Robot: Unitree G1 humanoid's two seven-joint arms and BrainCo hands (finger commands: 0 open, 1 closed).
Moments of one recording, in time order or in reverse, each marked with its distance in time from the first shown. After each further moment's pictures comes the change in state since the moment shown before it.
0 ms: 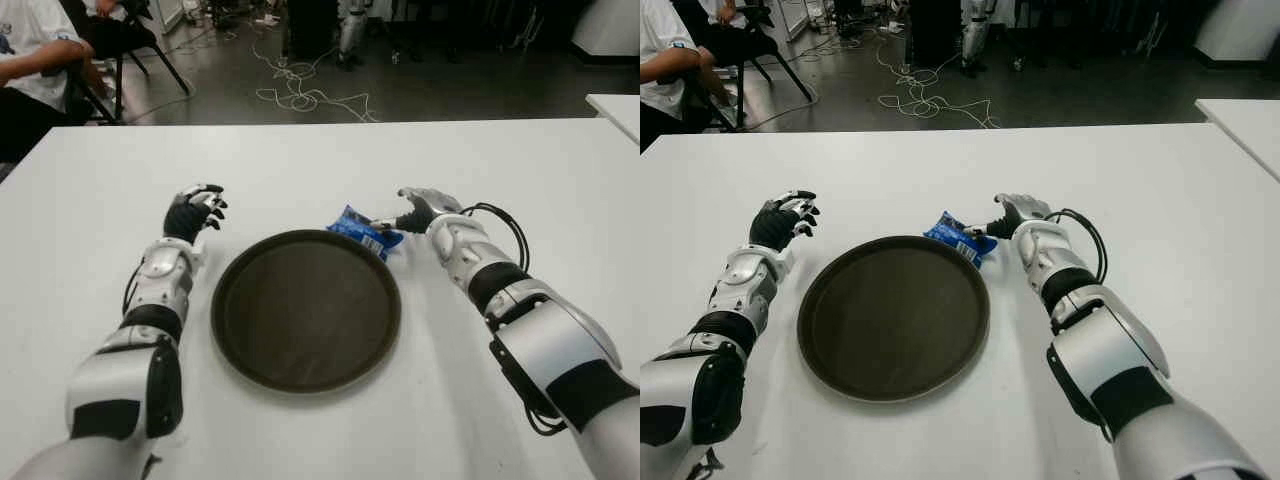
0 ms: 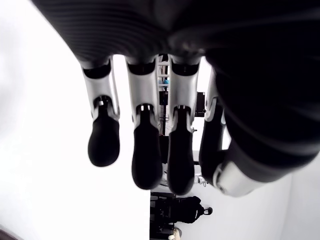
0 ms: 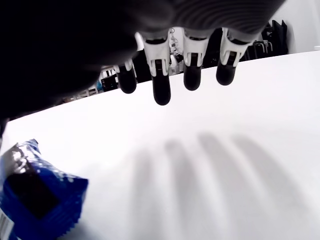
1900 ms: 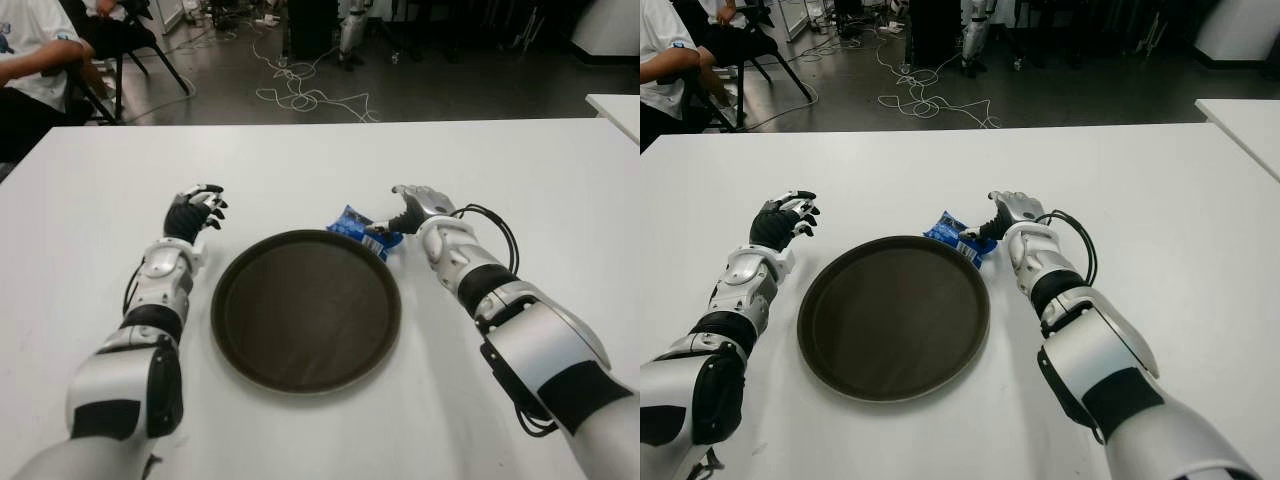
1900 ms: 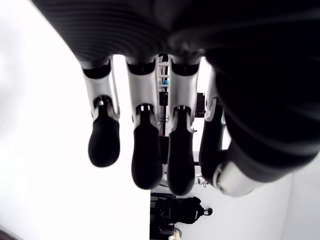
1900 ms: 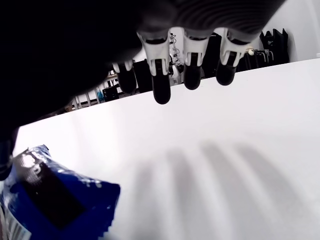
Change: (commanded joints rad) left arm 0.001 -0.002 -0.001 0.004 0.002 -0.006 0.003; right arm -0.008 0.039 0.020 -0.009 -0.009 0.025 -0.048
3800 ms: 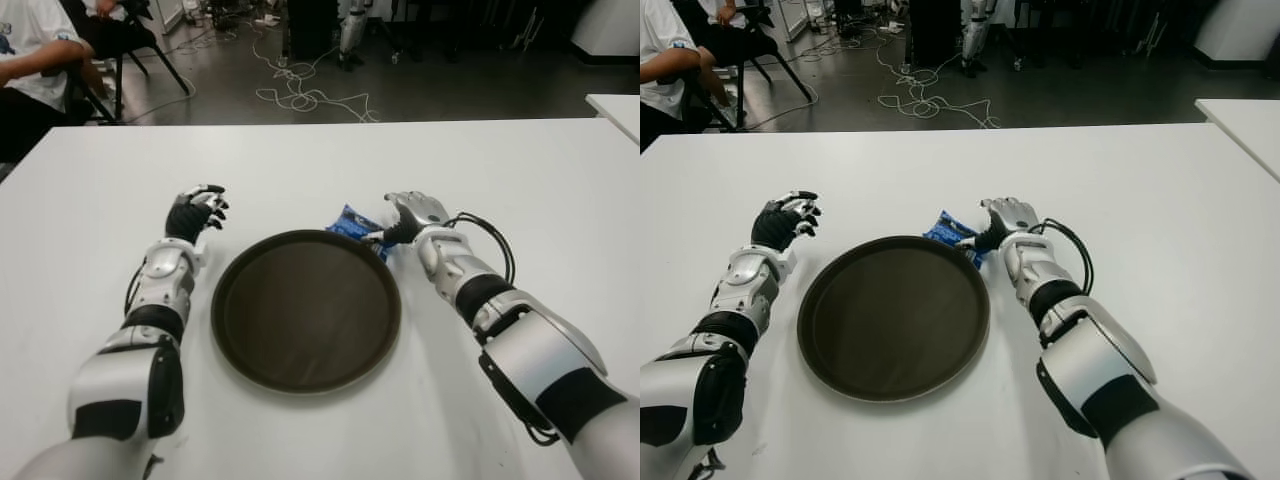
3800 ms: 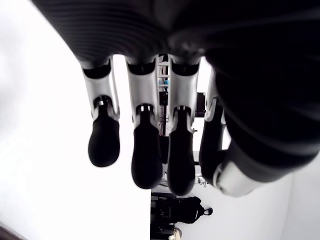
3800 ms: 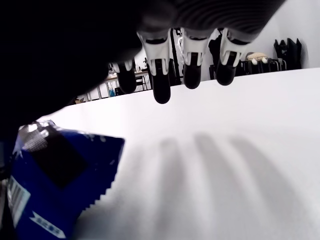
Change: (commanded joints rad) left arm 0.003 -0.010 -0.001 -0.004 -0.001 -0.003 0.013; right arm 0.052 0.013 0.071 0.001 -0.029 -0.050 -0.075
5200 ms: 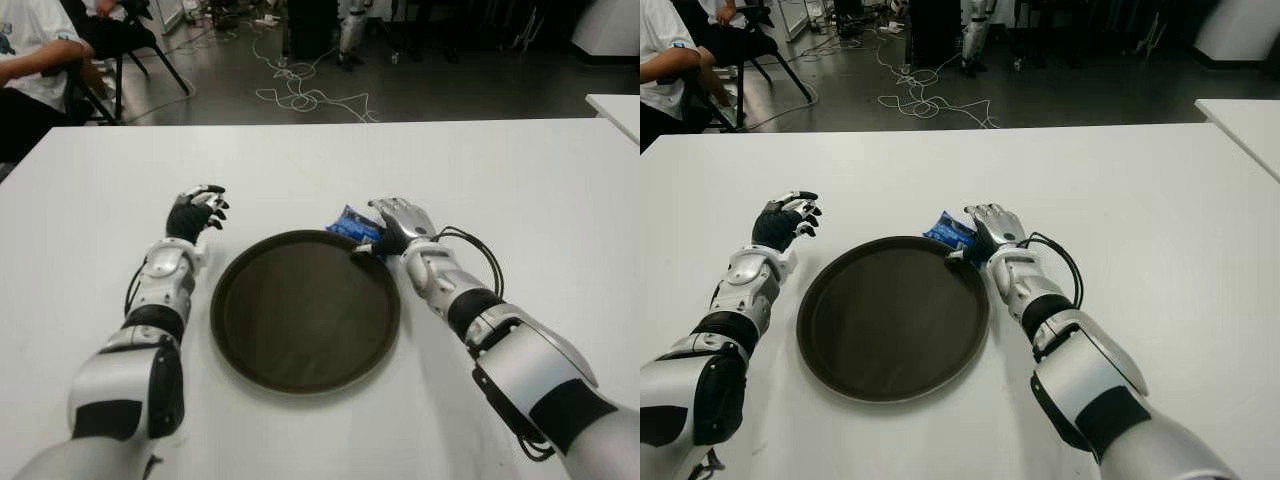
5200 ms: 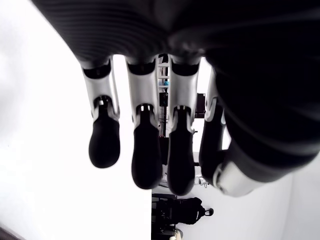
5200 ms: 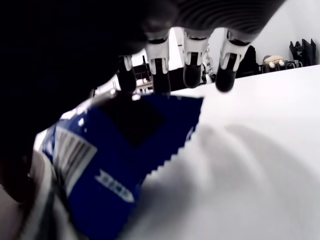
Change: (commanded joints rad) left arm 0.000 0.002 -0.010 0.000 0.001 -0.001 0.002; right arm 0.052 0.030 -0.033 -0.016 0.030 -0.102 -0.117
